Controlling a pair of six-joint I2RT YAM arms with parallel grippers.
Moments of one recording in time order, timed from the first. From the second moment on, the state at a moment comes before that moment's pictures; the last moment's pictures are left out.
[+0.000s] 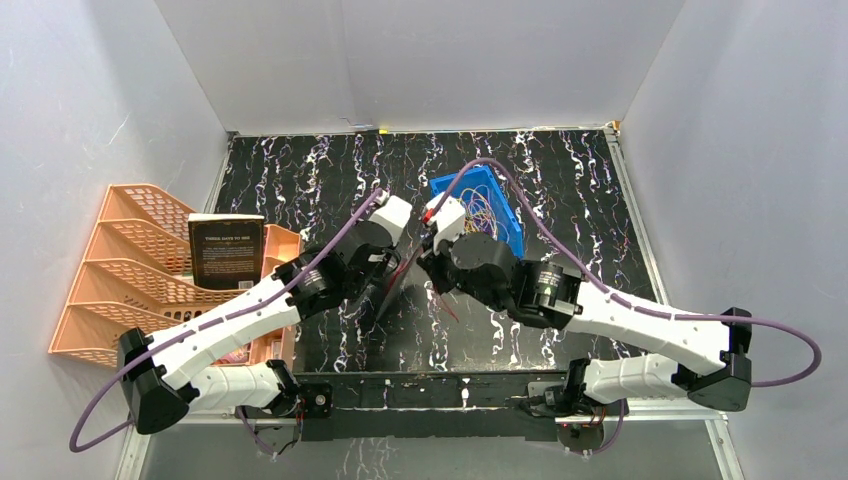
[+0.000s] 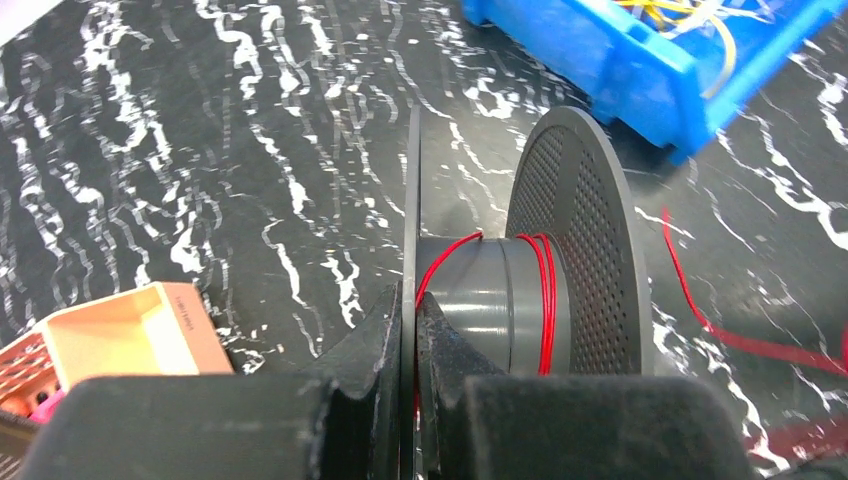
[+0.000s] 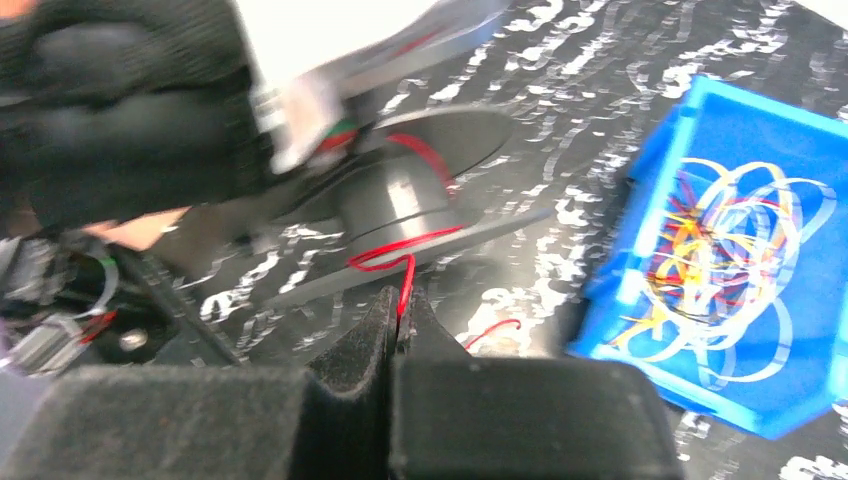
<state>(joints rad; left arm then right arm) -0.96 1.13 1.02 -0.53 -0.56 -0.09 1.29 1.15 1.17 -0.41 0.40 0.26</state>
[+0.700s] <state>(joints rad) -0.98 0.95 1.06 -0.64 -0.17 -0.06 0.89 1.13 0.94 -0.47 0.16 0.22</state>
